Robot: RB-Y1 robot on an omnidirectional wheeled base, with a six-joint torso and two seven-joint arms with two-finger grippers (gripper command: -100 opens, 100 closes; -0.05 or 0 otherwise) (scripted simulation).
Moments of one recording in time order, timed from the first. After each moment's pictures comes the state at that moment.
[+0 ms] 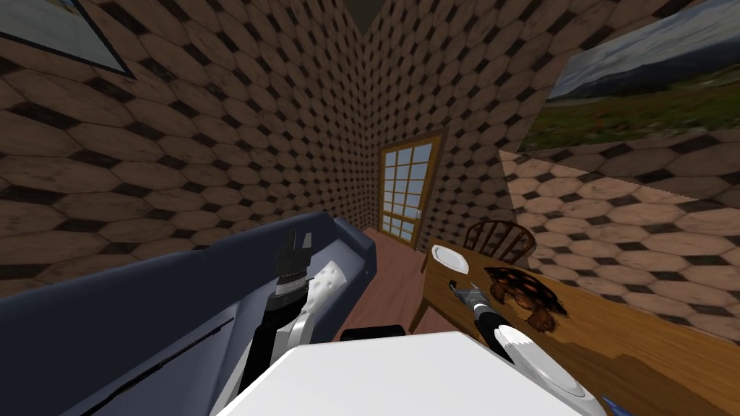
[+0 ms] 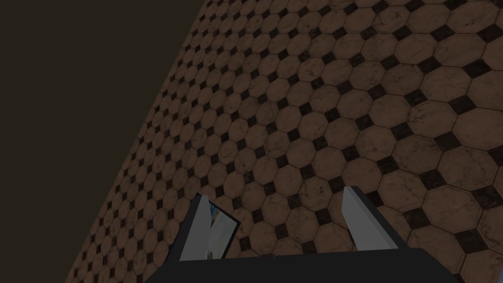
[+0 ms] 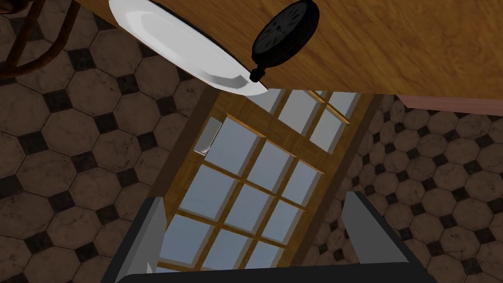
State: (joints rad) left arm 0.52 -0.02 -0.04 -2.26 0.01 -0.58 0.03; right arm 0.42 -0.49 -0.13 -1.39 1.20 0.10 0.29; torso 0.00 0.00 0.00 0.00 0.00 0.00
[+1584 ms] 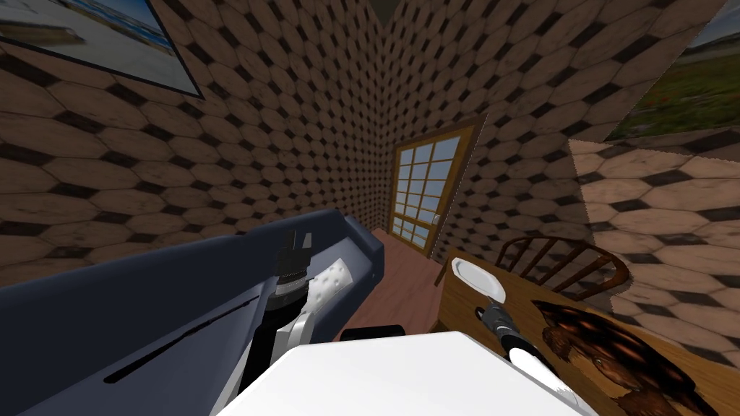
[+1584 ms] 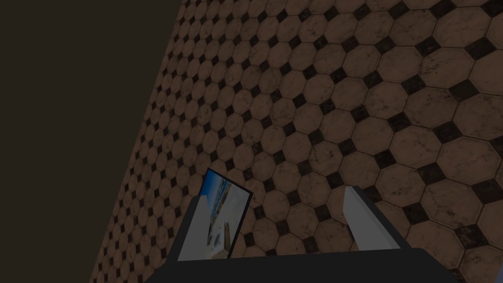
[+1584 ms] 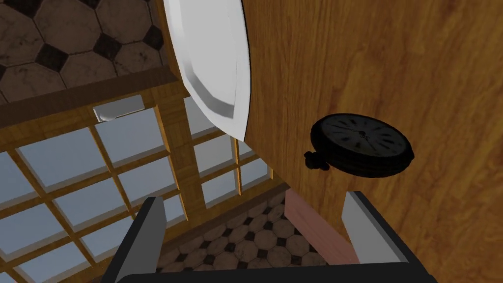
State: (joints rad) left arm 0.52 -0.02 -0.04 -2.26 0.01 -0.58 0.03; right arm 0.39 -0.61 0.02 -1.08 1.71 0.29 0.34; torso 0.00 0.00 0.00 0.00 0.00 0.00
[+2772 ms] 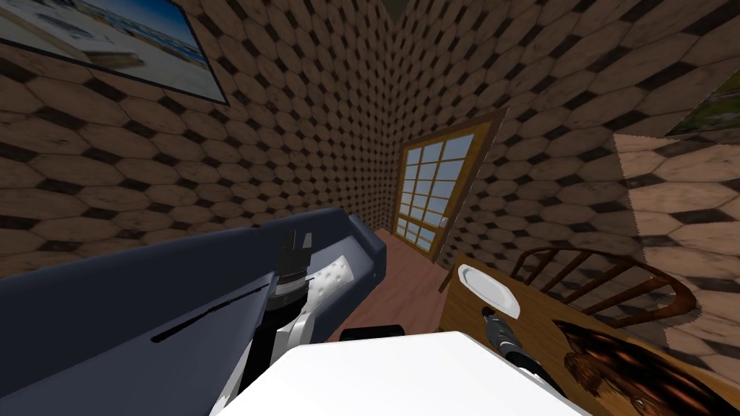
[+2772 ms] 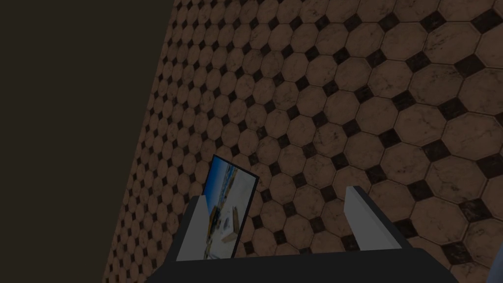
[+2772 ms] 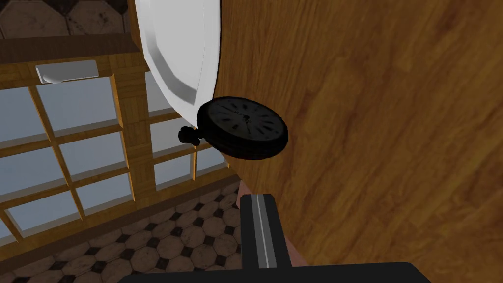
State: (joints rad) left arm 0.52 -0.02 -0.04 -2.26 0.01 -0.58 0.03; right arm 0.38 -0.61 0.13 -0.97 1.84 0.34 0.26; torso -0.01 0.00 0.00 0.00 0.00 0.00
